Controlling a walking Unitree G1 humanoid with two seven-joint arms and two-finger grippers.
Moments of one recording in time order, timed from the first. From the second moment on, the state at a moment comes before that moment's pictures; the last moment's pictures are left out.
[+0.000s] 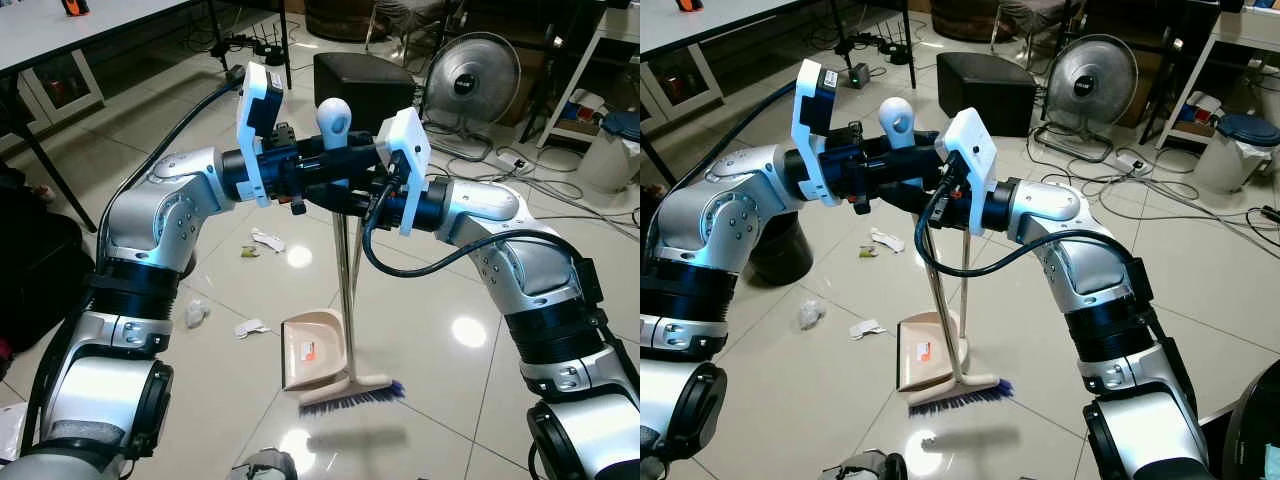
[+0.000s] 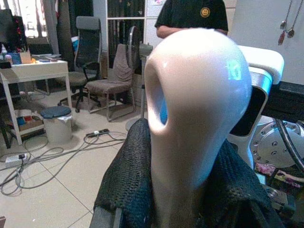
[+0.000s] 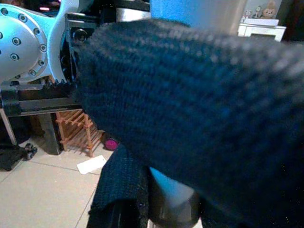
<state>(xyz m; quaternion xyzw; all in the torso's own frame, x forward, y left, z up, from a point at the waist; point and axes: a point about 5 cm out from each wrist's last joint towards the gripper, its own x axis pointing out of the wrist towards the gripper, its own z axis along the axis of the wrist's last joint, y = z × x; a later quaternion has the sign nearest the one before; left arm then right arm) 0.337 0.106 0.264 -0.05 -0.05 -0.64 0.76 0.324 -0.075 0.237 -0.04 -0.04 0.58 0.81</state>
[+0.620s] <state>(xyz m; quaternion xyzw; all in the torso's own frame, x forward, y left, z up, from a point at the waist) 0.338 0.105 0.264 -0.06 -0.05 -0.64 0.77 0.325 -0.076 0.237 -0.05 -0.04 0.57 0.82</state>
